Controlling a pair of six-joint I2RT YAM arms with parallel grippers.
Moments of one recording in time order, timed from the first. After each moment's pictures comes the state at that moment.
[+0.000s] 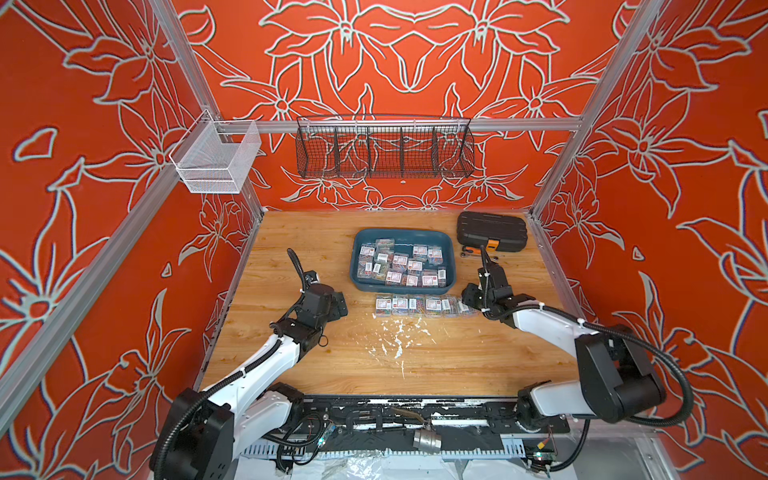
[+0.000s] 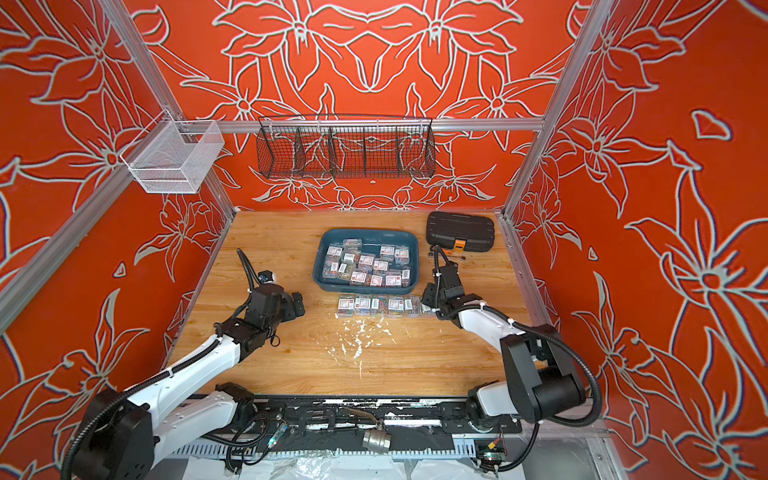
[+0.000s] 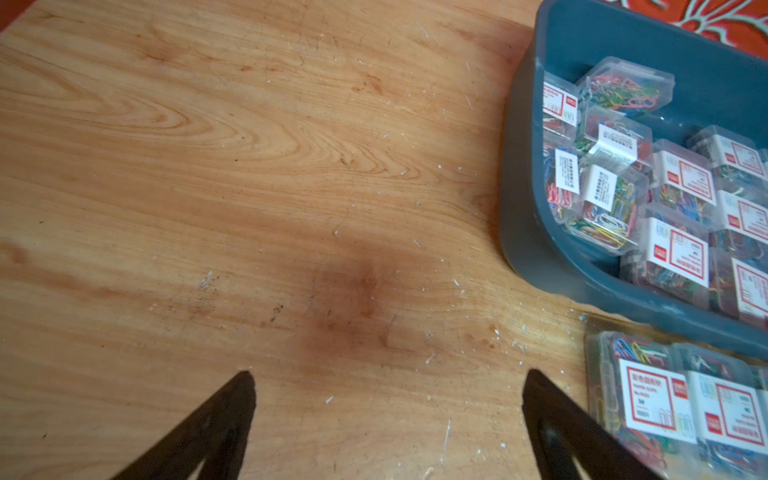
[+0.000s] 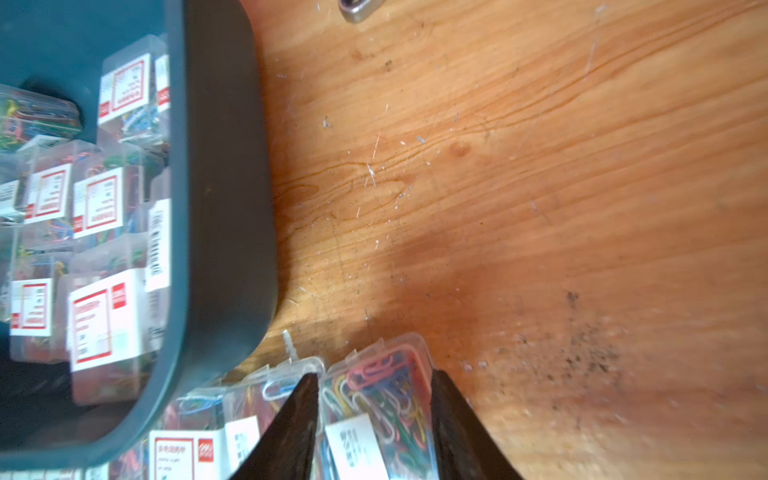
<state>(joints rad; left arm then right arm) -0.33 1.04 0.49 -0.19 -0.31 -0.50 0.29 1.36 0.64 -0.15 0.08 0.64</state>
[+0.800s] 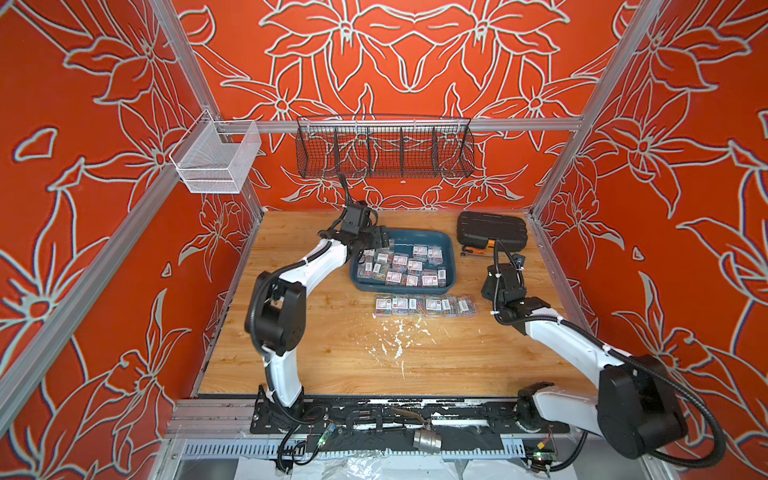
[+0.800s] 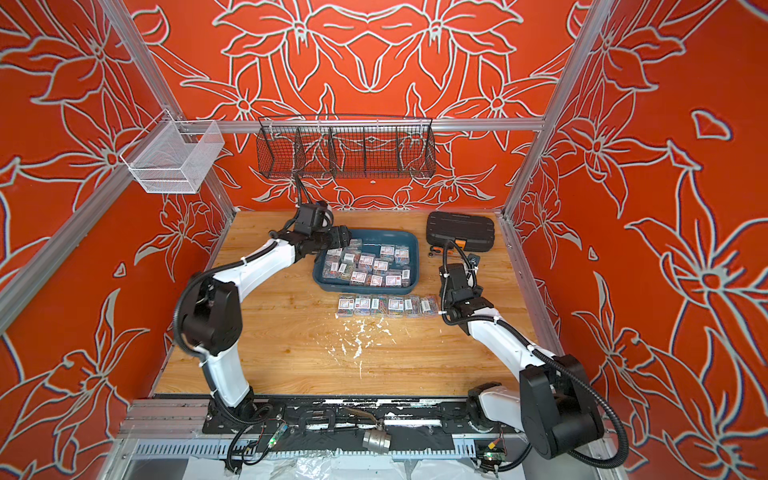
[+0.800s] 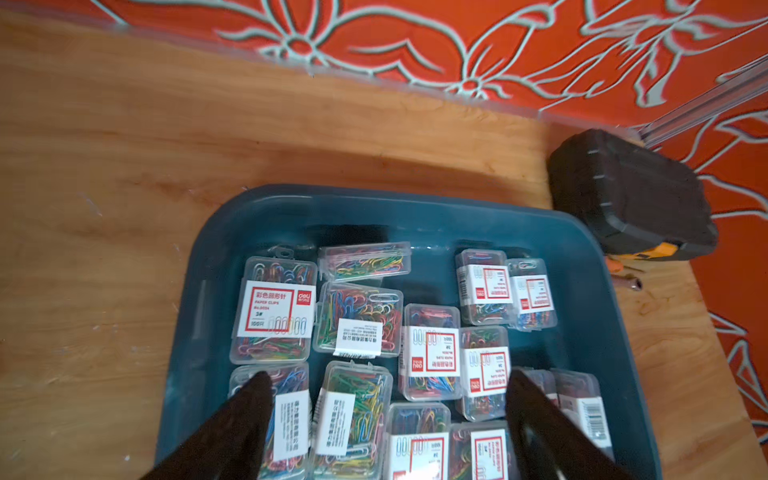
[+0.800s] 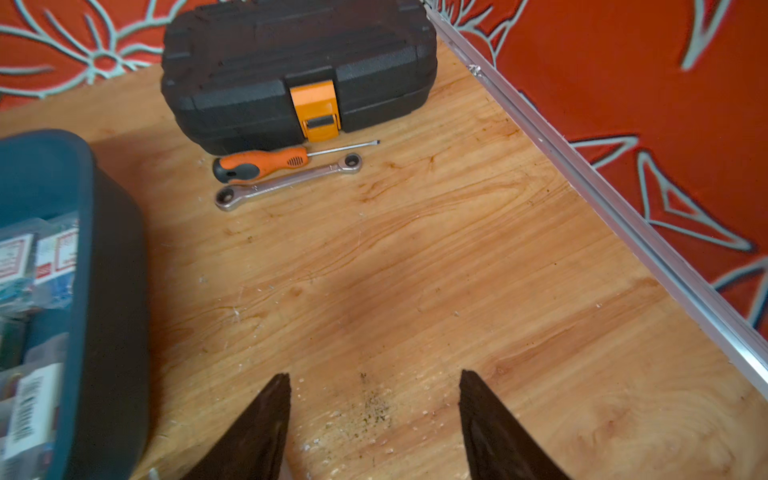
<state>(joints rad) -0.33 1.96 1.59 -0.38 0.08 -0.43 0.28 1.24 0.64 -0.20 0.56 0.55</state>
